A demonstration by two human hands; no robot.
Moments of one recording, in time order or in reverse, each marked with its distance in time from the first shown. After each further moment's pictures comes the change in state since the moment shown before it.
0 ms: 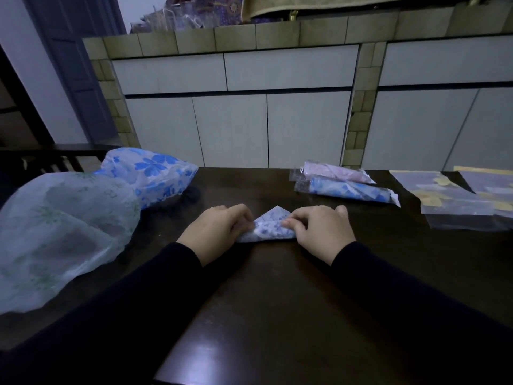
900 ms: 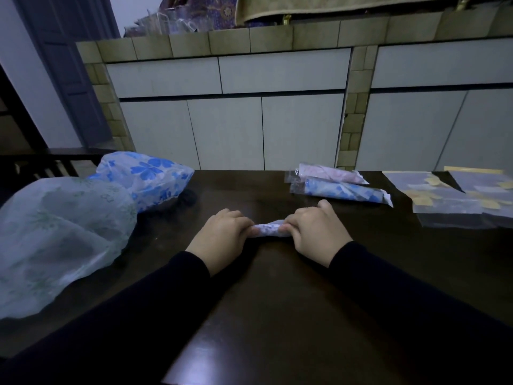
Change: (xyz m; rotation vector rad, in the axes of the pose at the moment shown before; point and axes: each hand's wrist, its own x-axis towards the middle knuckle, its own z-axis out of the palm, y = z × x) left_hand 0.002 0.015 0.010 0.146 0.013 0.088; right_hand -0.001 -0.002 -0.011 -0.214 -0.045 -0.242
